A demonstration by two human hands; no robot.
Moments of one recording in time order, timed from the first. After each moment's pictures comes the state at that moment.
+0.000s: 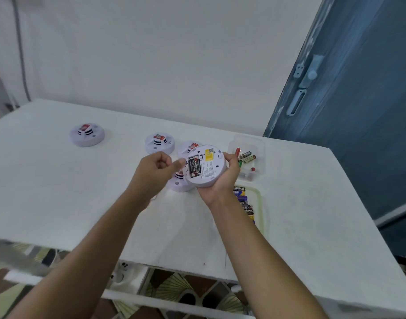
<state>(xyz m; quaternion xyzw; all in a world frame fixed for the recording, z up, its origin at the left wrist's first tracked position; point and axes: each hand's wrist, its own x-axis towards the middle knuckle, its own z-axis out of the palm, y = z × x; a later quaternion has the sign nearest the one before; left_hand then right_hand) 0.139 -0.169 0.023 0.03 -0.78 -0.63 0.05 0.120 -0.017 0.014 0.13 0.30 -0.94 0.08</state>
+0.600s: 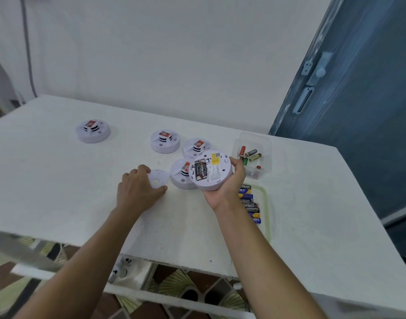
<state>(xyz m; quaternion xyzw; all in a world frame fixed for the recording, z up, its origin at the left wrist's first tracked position) 0.141 -0.210 -0.033 0.13 -0.96 -0.24 0.04 0.127 -0.017 0.002 0.16 0.29 -0.94 0.08</state>
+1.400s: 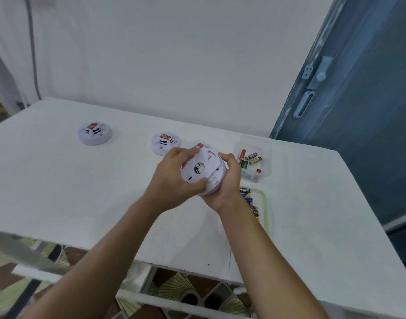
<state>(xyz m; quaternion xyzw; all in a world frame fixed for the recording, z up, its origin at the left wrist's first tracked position) 0.161 -0.146 0.038 -0.09 -0.89 -0.44 0.12 0.132 -0.007 0.023 0.09 0.36 -0.90 0.21</state>
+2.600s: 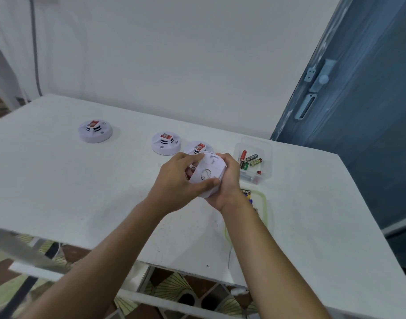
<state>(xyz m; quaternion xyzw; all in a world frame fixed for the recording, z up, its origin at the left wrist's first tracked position) 0.162 -0.140 0.037 -0.09 -0.89 -0.43 0.10 0.121 -0.007 0.022 0.13 0.44 -0.86 0.23</state>
